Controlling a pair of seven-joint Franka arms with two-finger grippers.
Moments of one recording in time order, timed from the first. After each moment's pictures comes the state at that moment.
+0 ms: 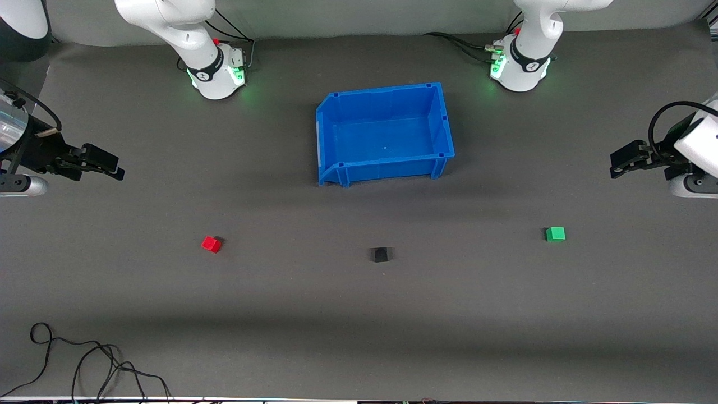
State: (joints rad) left arm -0.08 0.08 0.04 -1.51 0.01 1.56 0.02; right arm 0.04 0.01 -0.03 -1.62 0.07 1.62 0.07
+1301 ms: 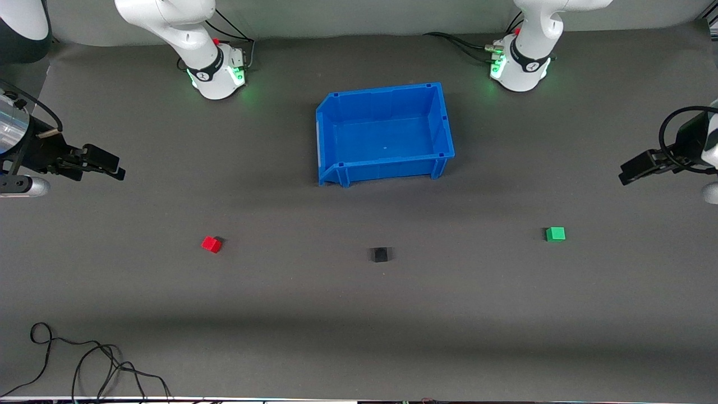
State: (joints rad) left arm -0.07 0.08 0.04 -1.50 0.01 1.56 -0.34; right arm 0.04 0.01 -0.03 -1.62 0.07 1.61 0.07
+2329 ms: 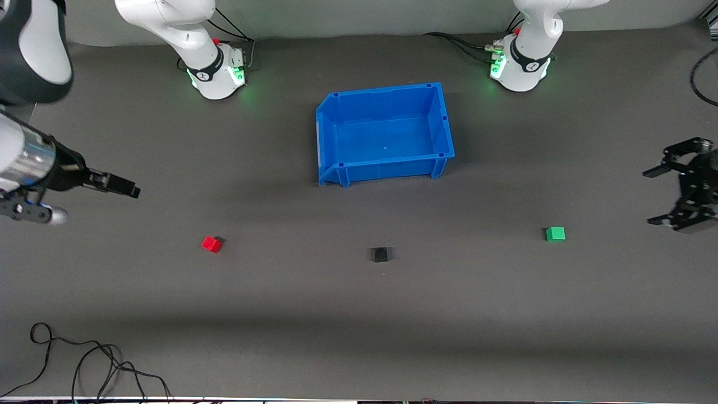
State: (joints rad) left arm 0.10 0.21 0.05 -1.44 -0.26 1.59 -1.28; right arm 0.04 0.14 -0.03 -1.62 0.07 1.64 0.26
